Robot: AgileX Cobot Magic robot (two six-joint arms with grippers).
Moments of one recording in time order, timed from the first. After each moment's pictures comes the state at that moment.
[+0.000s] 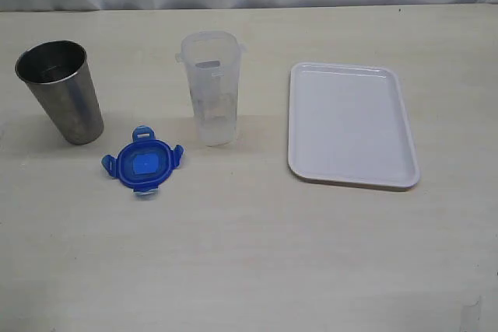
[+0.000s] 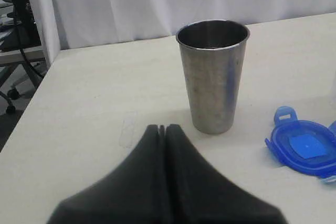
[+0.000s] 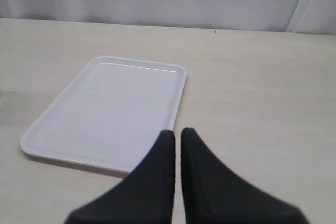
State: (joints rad) left arm 0.00 0.00 0.00 -0.01 0.33 0.15; right arm 0.05 0.00 0.00 -0.06 0.35 -0.01
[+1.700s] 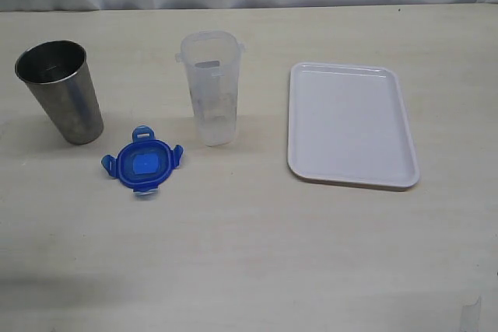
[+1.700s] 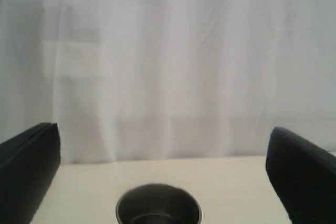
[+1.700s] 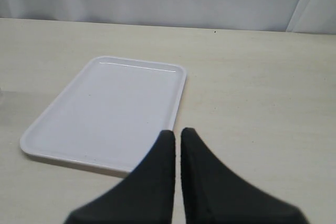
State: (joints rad) left arm 0.00 0.87 -0.08 0.20 -0.82 -0.21; right arm 0.05 0.00 0.00 -0.06 0.35 -0.01
